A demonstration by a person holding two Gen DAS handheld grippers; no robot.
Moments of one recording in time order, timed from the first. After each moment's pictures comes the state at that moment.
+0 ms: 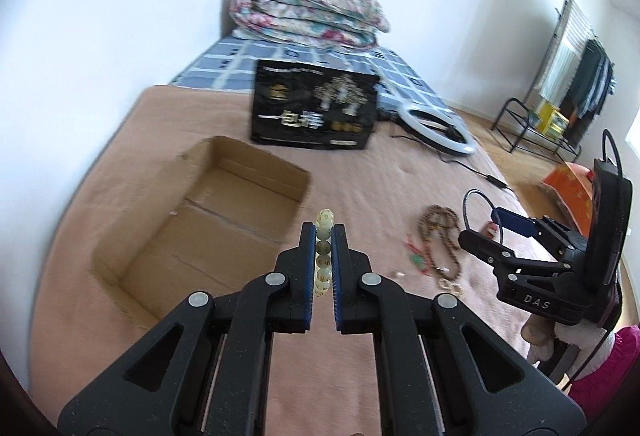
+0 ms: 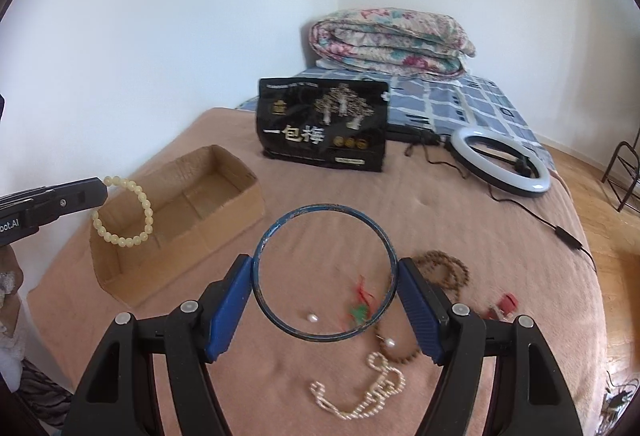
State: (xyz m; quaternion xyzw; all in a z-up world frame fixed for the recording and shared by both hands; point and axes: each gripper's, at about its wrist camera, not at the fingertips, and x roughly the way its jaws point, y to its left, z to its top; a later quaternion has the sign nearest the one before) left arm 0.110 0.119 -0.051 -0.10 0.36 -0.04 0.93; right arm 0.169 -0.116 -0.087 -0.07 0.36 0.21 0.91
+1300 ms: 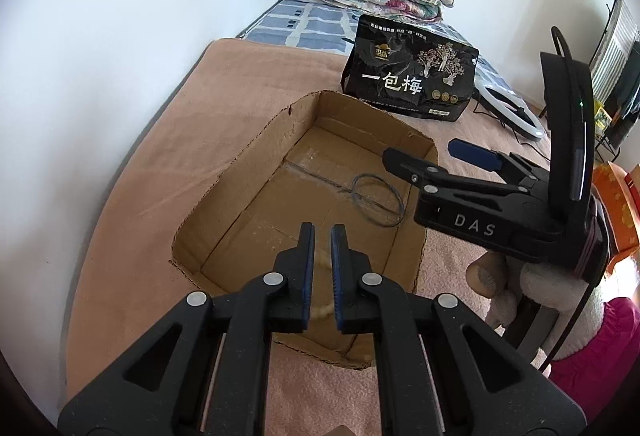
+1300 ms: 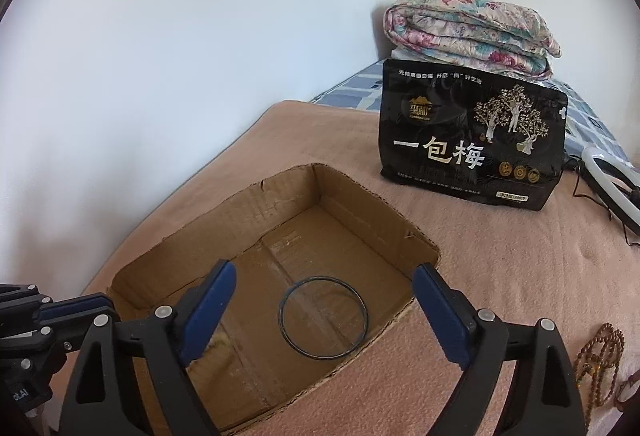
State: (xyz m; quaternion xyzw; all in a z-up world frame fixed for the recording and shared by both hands) left arm 0.123 0.208 -0.101 -0.10 0.43 0.03 0.90; right arm 0.242 0.055 -0.137 -0.04 0.37 0.28 0.88
